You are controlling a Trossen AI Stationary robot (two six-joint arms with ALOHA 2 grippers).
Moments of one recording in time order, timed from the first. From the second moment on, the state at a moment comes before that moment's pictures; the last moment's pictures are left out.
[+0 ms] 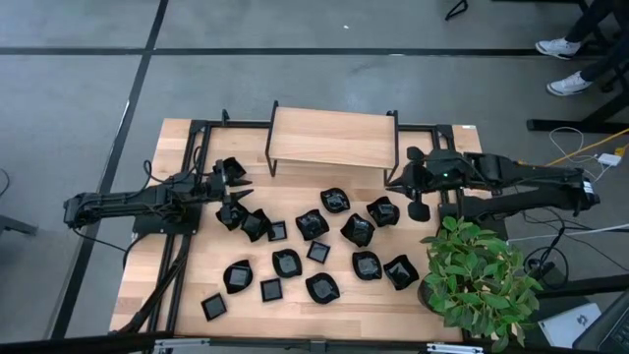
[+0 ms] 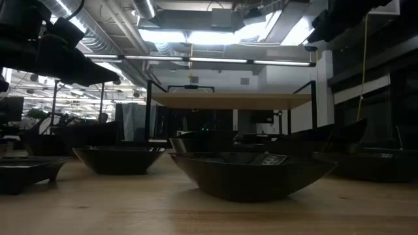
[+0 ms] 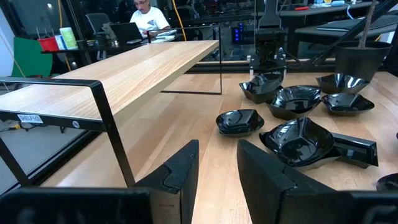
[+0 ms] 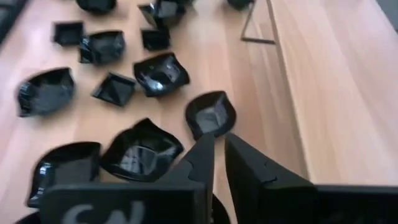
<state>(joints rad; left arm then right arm) 0.18 0.15 0.01 0.03 -0.10 0.07 -0.07 0.84 0.88 -0.70 0.07 -0.12</state>
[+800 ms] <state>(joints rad) 0.18 0.15 0.01 0.03 -0.10 0.07 0.01 1.08 1.06 -0.88 0.28 -0.17</state>
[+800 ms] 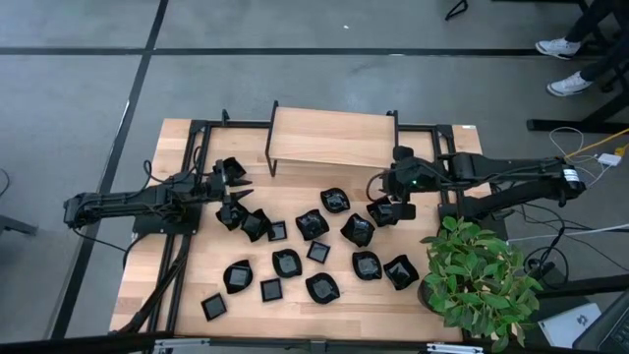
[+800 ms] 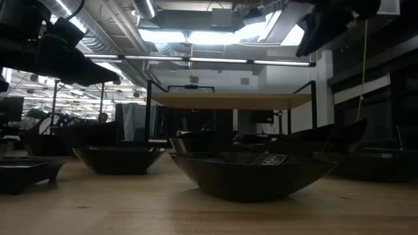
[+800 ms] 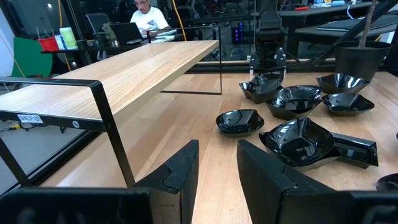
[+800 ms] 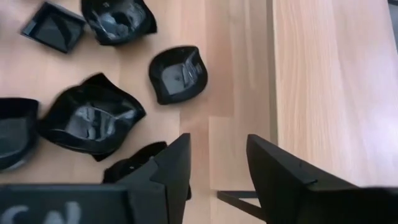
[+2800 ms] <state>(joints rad) 0.18 0.15 0.01 0.03 -0.10 0.07 0.40 1.51 1.14 -1.14 0.29 0.12</state>
